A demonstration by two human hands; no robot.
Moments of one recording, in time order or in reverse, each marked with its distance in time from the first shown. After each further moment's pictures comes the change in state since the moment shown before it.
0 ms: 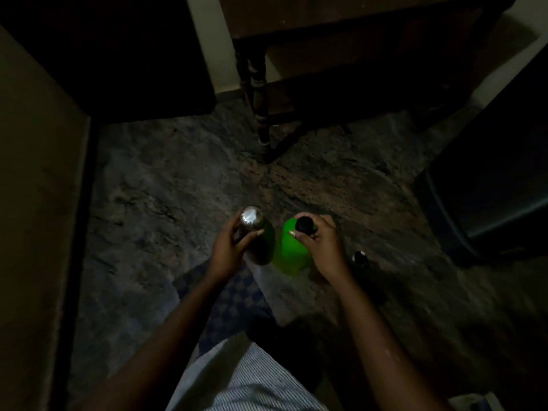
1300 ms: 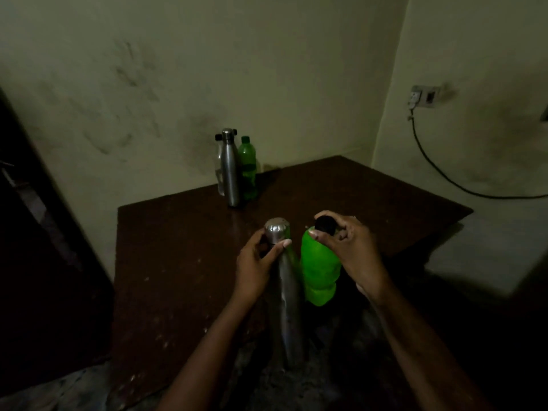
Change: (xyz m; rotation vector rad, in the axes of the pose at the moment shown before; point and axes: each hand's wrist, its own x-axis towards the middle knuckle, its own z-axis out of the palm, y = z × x) left_hand 0.715 0.340 0.176 -0.181 -0.206 0.535; right_hand 0.700 -0.239 -0.218 0.005 0.447 -0.383
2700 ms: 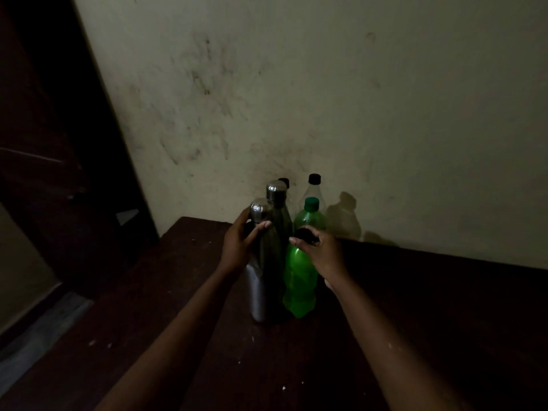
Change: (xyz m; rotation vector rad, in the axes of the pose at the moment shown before) left_hand 0.407 -0.141 -0.046 0.375 0.658 -0.013; right_hand 0.469 0.158 0.238 0.306 -0.753 0.035
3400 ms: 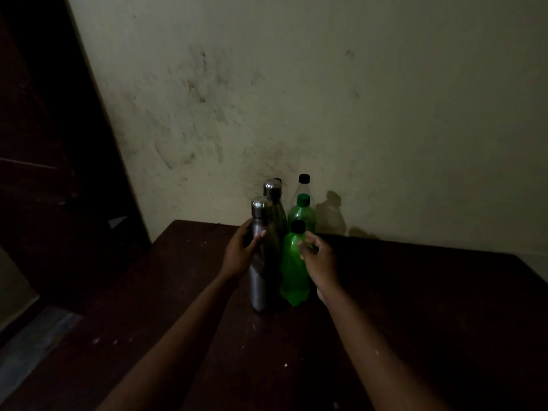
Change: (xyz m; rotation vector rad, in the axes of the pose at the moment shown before) left_hand -0.032 -0.011 -0.008 -0.051 -0.088 -0.157; right_hand -0.052 0.001 0.012 0.064 0.191 0.135
